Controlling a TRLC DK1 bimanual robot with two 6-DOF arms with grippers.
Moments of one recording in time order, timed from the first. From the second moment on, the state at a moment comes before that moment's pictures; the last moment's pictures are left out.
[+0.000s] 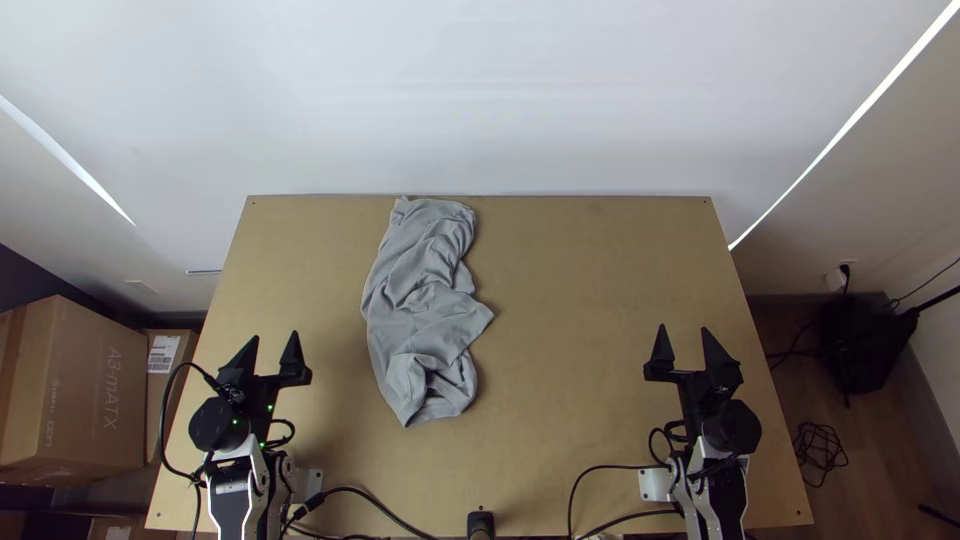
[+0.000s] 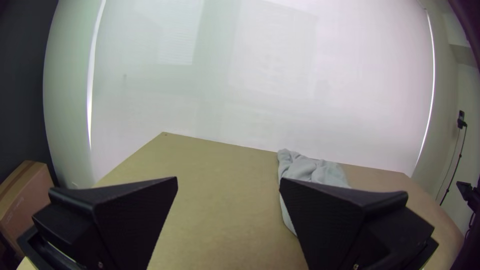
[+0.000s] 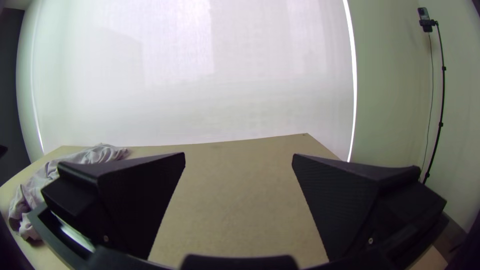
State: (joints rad) left arm 0.22 0.01 0.10 -0.17 0.11 -0.13; right arm 0.00 0.00 0.02 0.01 0.01 0.10
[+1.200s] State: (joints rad) left arm 0.21 0.62 0.81 -0.47 0.06 -0.06; right arm 0.60 1.01 1.06 -0.36 0.01 0.24
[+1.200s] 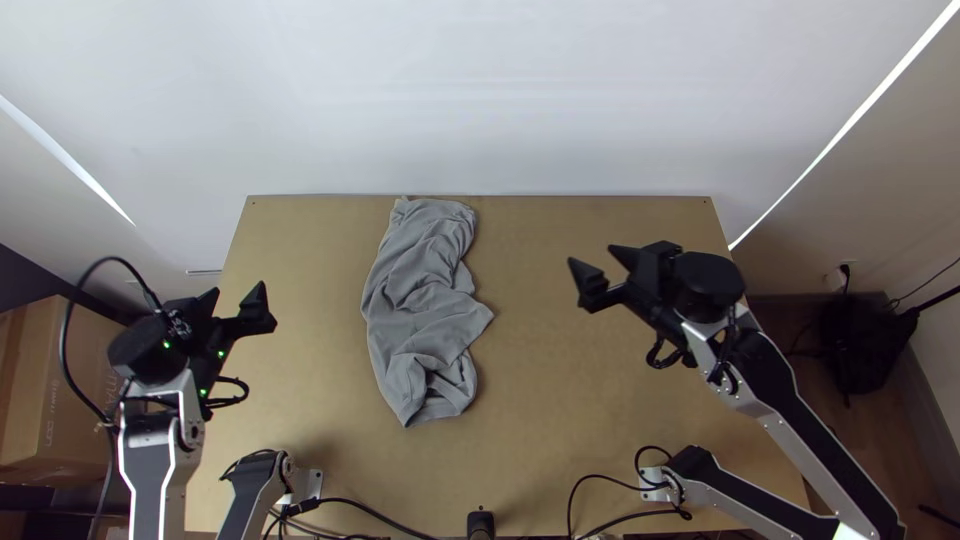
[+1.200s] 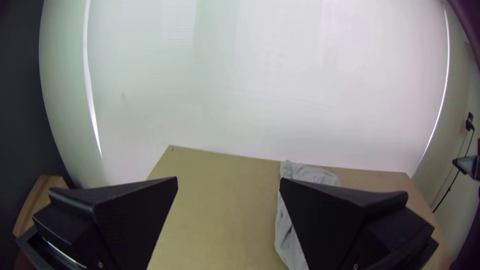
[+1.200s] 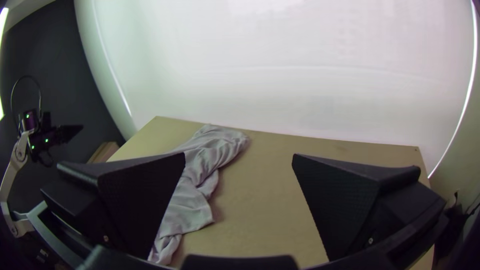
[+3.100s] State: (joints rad) left arm 0.22 0.64 0.92 -0.77 0.15 -0.28; right arm 1.16 1.91 1.60 -0.65 -0.14 0.85
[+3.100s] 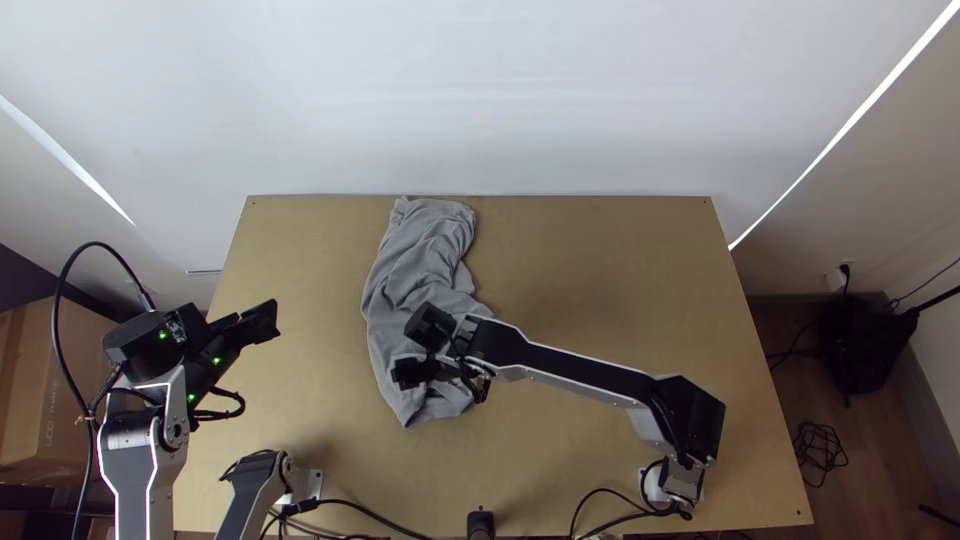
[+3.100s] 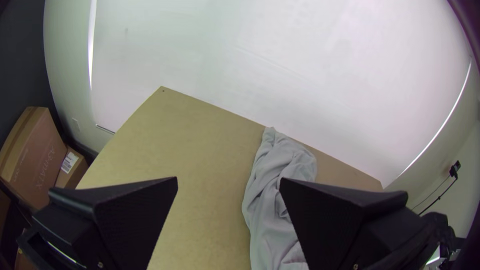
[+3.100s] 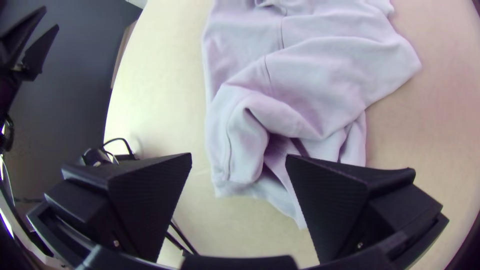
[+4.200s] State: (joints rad) left arm 0.22 0.63 0.87 -0.73 0.16 -0.28; right arm 1.30 1.90 1.60 -0.71 -0.33 0.76
